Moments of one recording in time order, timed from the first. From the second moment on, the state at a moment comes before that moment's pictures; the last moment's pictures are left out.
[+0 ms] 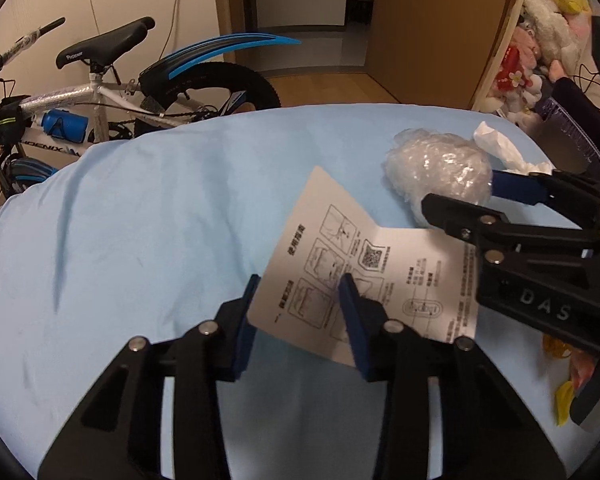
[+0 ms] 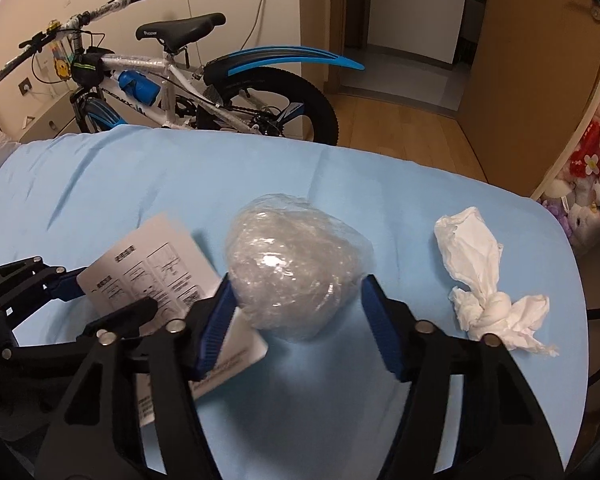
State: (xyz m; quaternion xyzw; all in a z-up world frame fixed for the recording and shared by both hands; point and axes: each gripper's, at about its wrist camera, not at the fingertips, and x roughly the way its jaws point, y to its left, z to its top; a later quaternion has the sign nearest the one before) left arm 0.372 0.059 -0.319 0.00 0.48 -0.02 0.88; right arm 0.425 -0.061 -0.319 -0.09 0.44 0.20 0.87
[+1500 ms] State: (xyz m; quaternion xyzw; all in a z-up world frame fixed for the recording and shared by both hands) left arm 0.057 0.185 -0.182 -0.07 0.44 0.14 0.89; right arm 0.157 0.010 -0.201 -0.11 0.38 0.34 0.85
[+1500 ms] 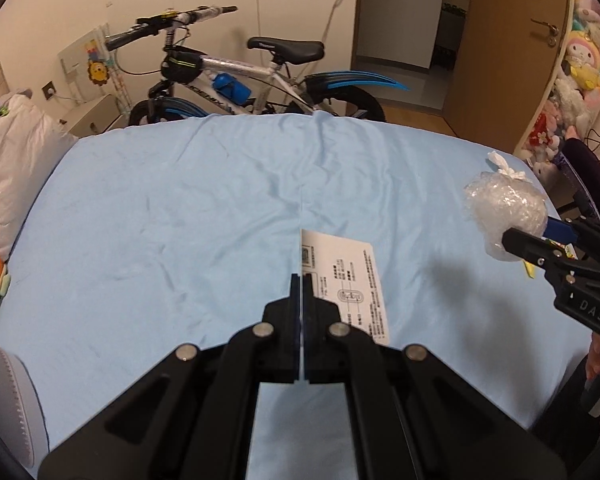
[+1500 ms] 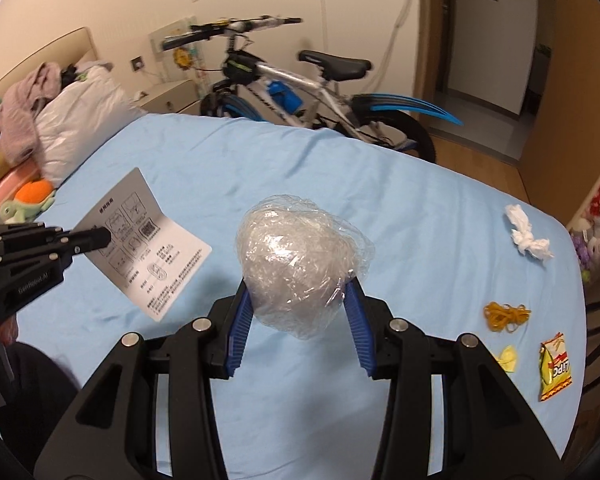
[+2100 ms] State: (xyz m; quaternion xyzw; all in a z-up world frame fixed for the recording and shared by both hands) left arm -0.148 0.304 -0.109 -0.10 0.40 0.32 0.85; right arm 0.009 0.167 -0.144 -0.17 0.32 0.52 0.78
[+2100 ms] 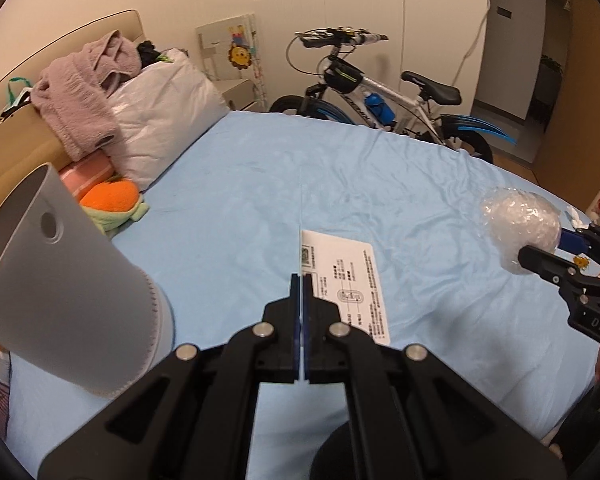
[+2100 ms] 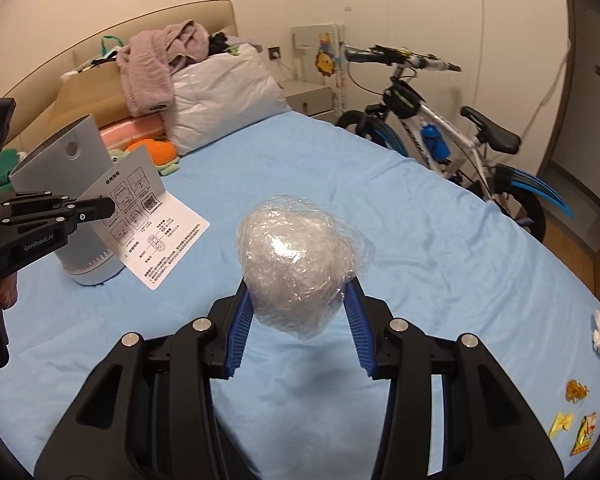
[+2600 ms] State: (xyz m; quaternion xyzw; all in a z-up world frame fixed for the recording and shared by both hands) left arm -0.275 0.356 -0.053 -0.13 0.37 0.43 0.82; right arm -0.094 0.286 -0.085 -0.20 0.26 0.65 0.69
